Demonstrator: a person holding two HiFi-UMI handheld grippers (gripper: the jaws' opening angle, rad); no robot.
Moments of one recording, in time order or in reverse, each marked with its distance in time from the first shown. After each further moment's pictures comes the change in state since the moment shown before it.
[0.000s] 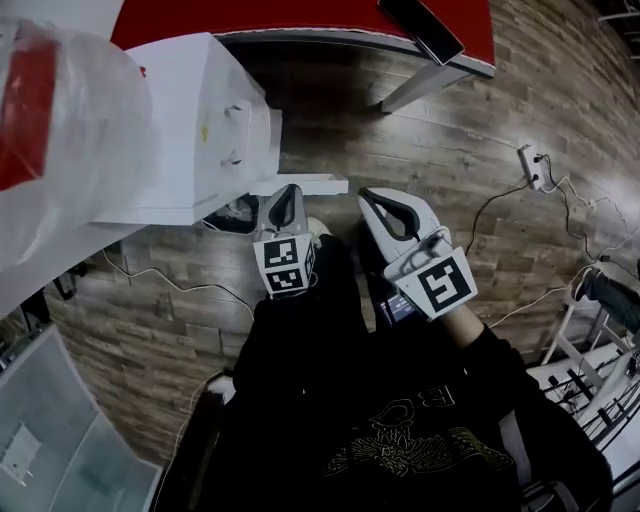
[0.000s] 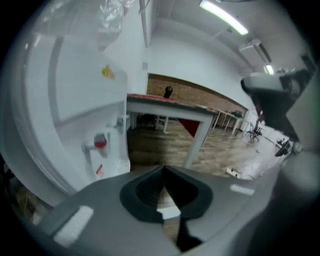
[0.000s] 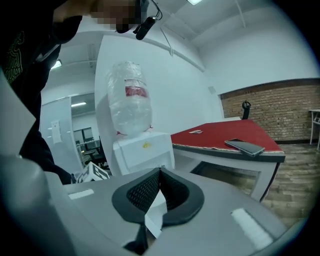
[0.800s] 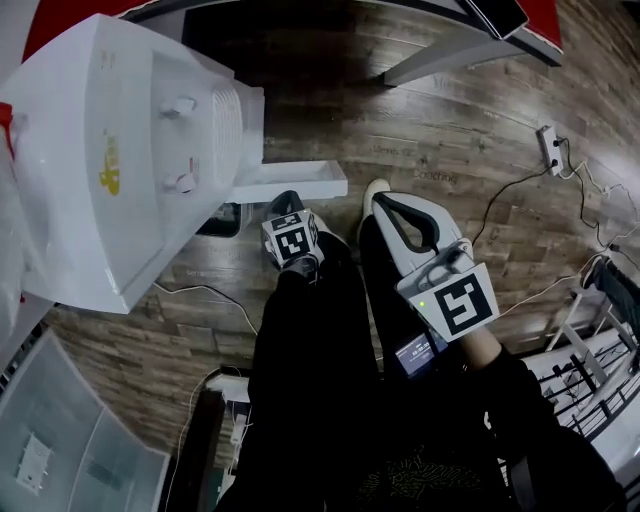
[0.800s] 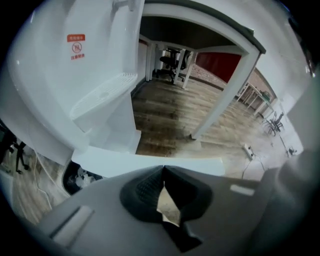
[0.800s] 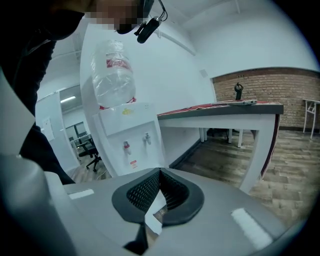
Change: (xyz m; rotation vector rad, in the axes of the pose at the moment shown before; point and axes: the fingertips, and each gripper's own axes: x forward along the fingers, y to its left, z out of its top) left arm 0.140 0.032 -0.239 -0.166 0.478 0.125; right arm 0.034 -0.053 -0.128 0.079 0.167 -0.066
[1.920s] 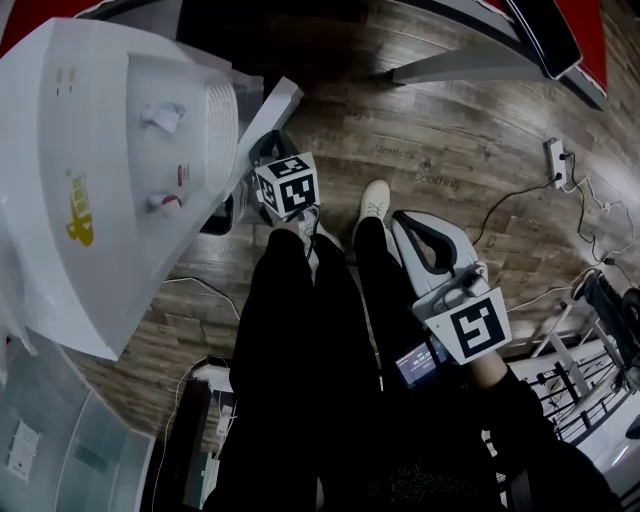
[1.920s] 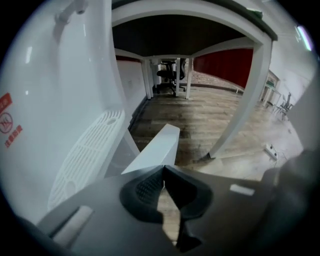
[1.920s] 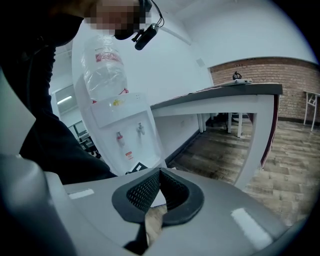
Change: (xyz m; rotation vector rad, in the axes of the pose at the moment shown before) left arm 0.045 0.016 0.140 0.122 -0.167 0.175; right arm 0.009 -0.027 -0.029 0.046 0.099 0.013
